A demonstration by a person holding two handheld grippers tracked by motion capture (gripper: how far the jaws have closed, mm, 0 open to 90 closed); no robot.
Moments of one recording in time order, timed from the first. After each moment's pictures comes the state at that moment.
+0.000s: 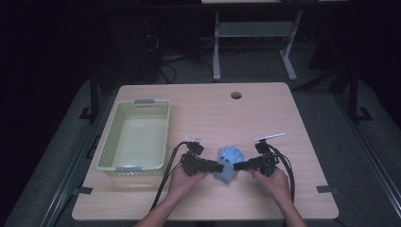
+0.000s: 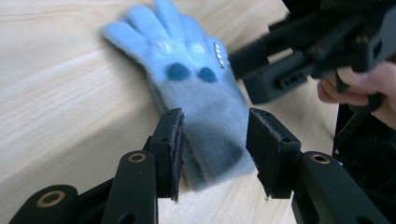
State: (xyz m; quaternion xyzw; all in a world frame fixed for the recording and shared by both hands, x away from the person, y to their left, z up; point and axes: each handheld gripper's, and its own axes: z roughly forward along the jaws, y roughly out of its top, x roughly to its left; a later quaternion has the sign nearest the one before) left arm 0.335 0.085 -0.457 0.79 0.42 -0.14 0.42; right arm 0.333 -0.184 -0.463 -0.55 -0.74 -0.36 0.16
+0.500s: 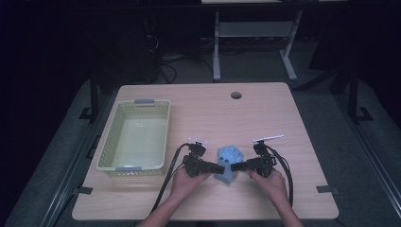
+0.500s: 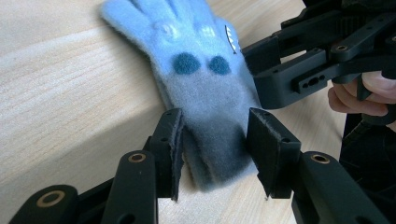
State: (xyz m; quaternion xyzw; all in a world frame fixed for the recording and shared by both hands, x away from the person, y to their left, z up) left arm 0.336 0.078 -0.468 0.80 0.43 -0.15 0.40; right arm 0.332 -0.178 -0.467 -0.55 -0.73 -0.38 0.17
